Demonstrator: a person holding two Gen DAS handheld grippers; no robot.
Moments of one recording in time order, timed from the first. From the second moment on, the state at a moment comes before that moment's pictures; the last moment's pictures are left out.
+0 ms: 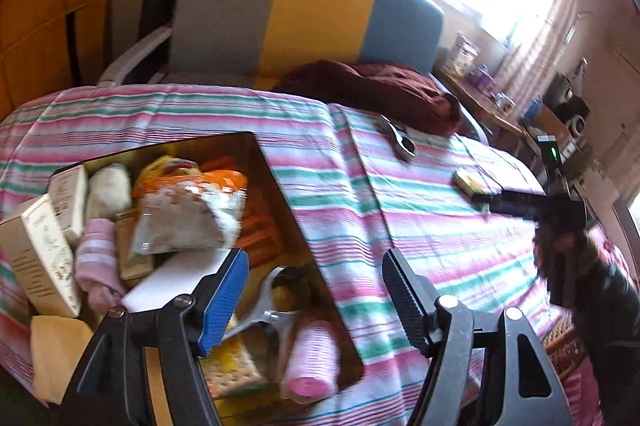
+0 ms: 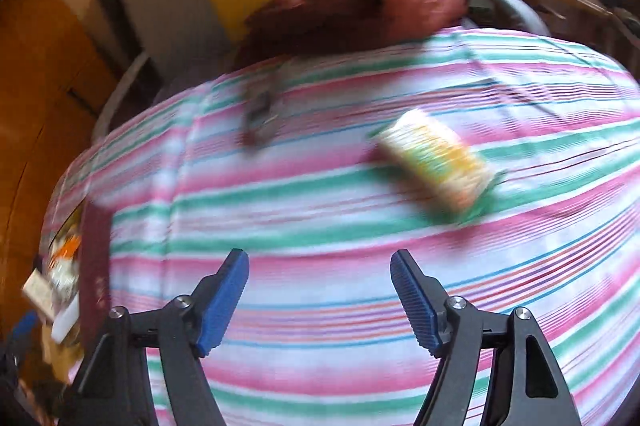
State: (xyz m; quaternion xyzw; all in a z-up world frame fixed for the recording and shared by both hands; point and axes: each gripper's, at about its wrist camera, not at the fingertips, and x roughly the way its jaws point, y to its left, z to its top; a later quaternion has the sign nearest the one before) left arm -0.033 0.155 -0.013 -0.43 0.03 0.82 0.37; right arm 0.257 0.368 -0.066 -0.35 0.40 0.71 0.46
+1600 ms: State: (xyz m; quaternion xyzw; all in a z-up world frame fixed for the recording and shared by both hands) left arm -0.102 0.459 -0.030 -0.37 0.33 0.69 0.53; right arm 0.290 0.447 -0.117 -0.42 0.36 0.71 0.44
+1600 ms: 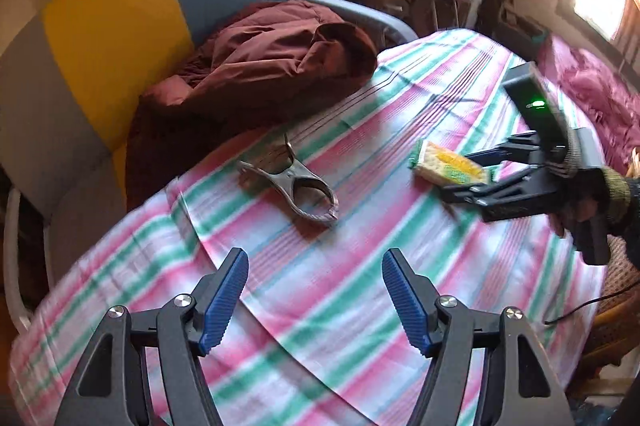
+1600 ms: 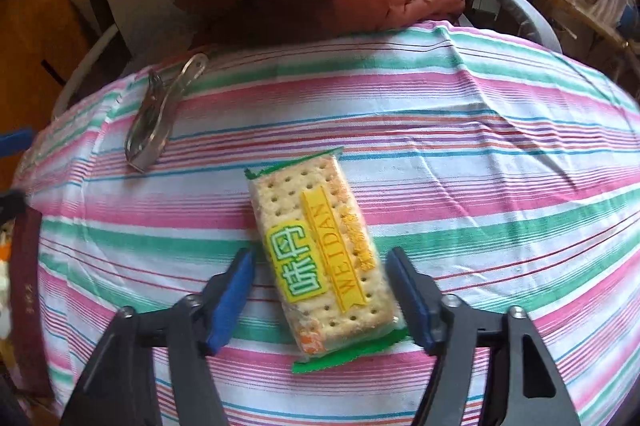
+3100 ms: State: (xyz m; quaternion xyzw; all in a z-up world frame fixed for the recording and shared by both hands) left arm -0.106 0.492 -0.103 -0.42 0.38 0.63 0.53; right arm 0.251 0.438 -0.110 -0.45 0.31 0.76 0.36
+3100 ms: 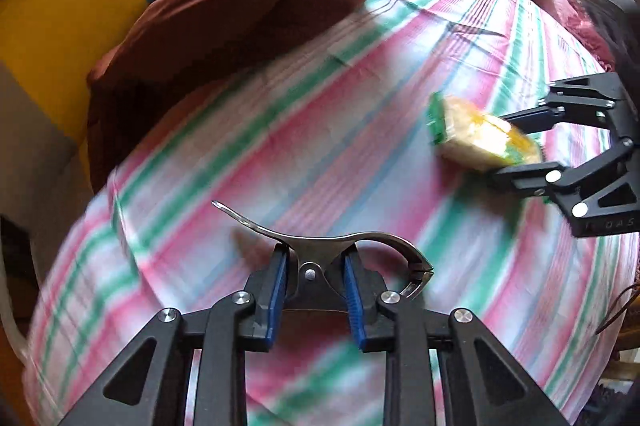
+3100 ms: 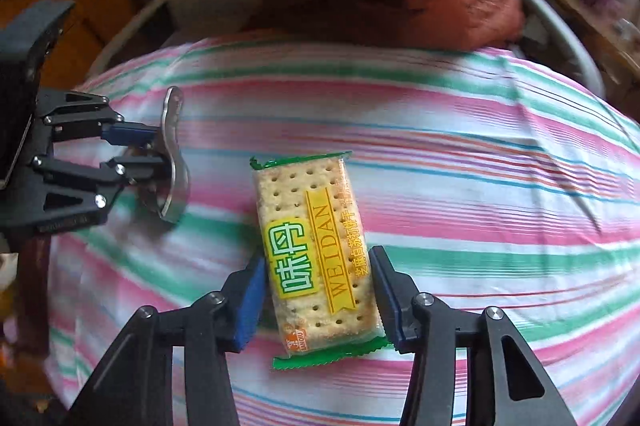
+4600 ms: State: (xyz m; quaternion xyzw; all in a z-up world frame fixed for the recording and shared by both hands) left arm -0.049 0.161 0.009 -0.38 0.09 0.81 0.43; right arm 0.108 0.280 -0.060 -0.38 0.36 0.82 0.23
